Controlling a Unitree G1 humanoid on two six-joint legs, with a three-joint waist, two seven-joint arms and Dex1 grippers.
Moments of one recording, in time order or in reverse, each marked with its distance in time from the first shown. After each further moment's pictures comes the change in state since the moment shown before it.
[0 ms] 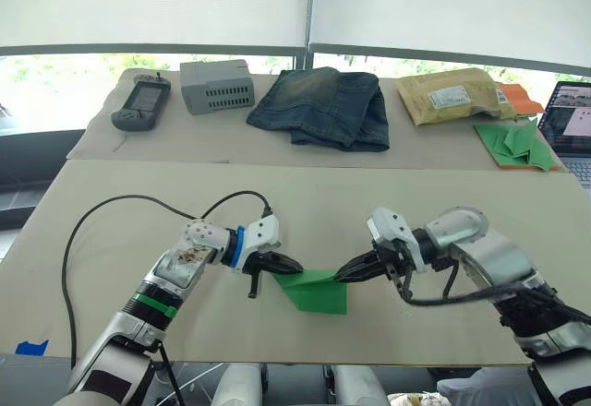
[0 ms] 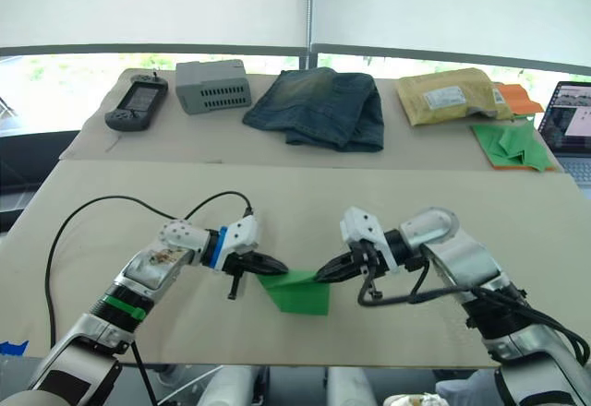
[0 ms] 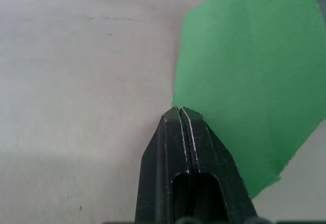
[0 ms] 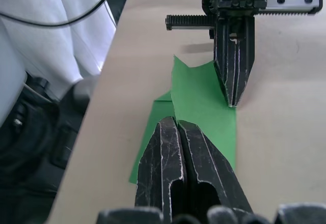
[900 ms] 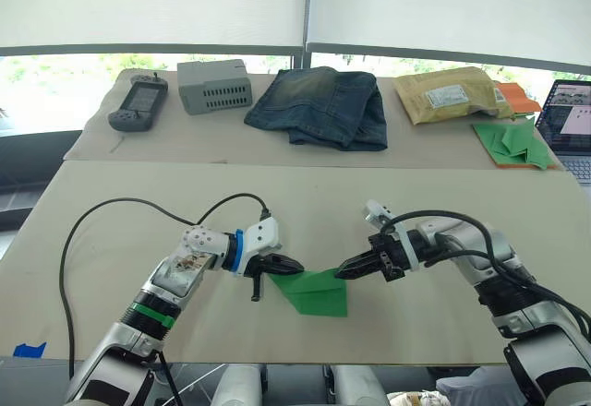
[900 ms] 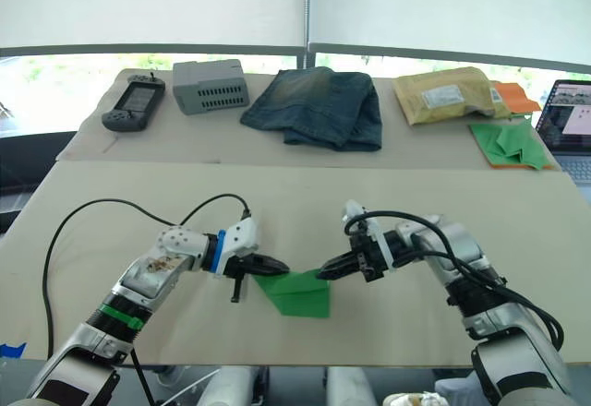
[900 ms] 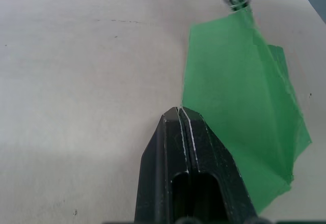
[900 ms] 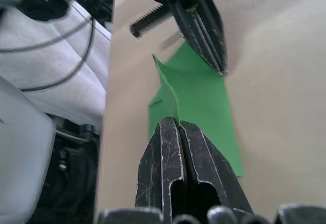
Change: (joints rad) left arm 0.058 0.000 0.021 -0.076 0.000 0.028 0.052; right arm -0.079 0.087 0.025 0.239 -0.037 0.230 0.039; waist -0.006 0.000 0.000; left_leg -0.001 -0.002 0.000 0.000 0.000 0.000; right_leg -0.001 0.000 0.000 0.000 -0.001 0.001
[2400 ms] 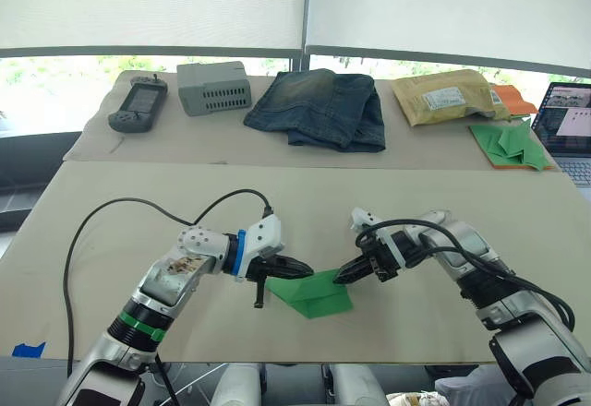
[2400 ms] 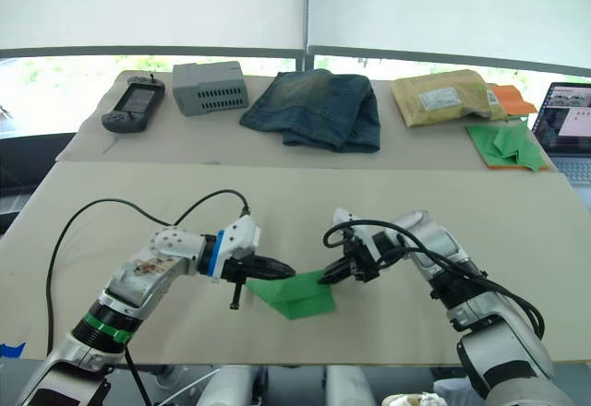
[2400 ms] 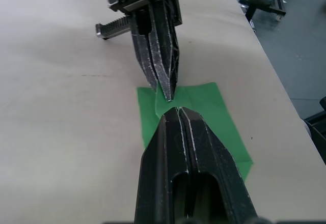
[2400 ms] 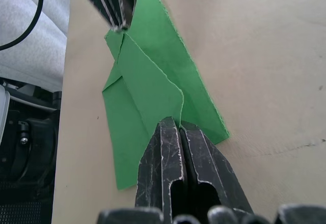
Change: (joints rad) left arm 0.045 0.032 0.001 -0.241 -0.106 0.150 0.015; right arm -0.058 0.056 0.069 0.095 -0.161 -0.003 0.009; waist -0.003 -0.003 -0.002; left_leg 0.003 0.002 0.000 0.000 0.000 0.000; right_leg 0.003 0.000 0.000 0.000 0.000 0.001
